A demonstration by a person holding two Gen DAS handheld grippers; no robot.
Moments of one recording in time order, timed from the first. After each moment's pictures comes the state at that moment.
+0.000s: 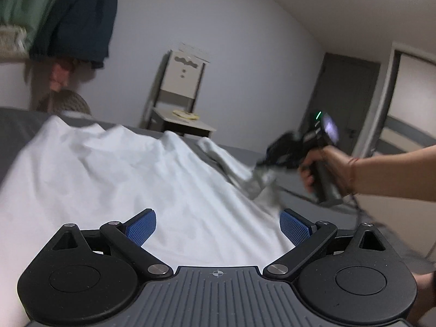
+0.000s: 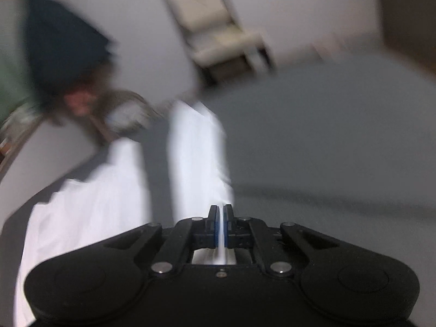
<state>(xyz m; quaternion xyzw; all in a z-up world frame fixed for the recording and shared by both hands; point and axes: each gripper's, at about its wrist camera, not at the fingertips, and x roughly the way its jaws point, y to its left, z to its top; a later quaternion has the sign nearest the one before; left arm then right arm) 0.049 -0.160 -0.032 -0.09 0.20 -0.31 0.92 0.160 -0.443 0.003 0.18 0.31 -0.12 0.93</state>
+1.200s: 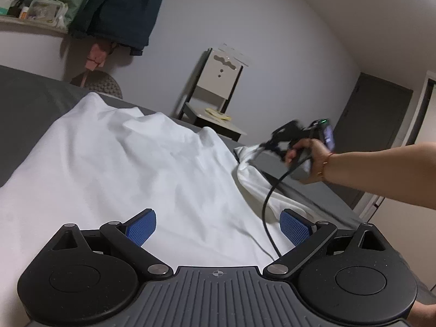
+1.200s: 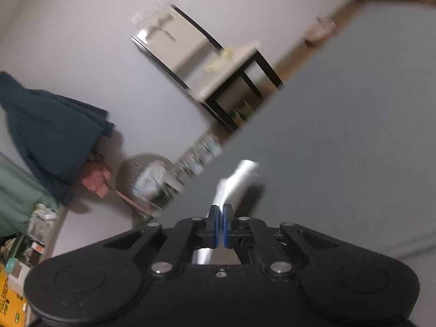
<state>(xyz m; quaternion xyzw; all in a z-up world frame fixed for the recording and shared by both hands) 0.077 -0.138 -0.065 -0.17 0.22 -0.27 0.92 0.239 -0.486 -0.032 0.42 0.19 -0.17 0.87</state>
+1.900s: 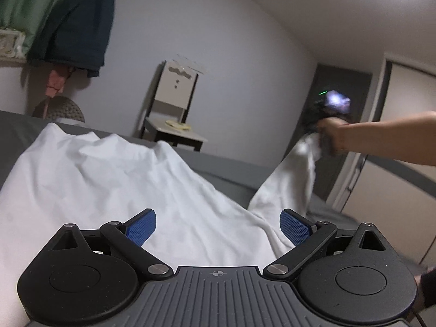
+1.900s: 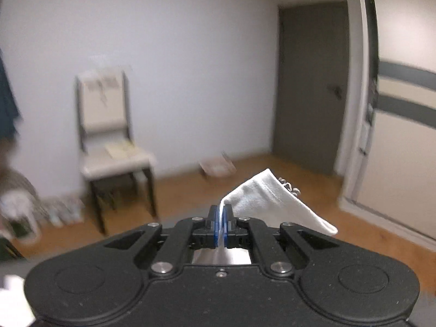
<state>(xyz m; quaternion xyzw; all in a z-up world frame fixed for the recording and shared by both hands) 0.041 -0.157 -0.043 -0.12 0.17 -0.35 0.91 0.175 -0.534 0.084 0.08 0.20 -0.46 0.86</state>
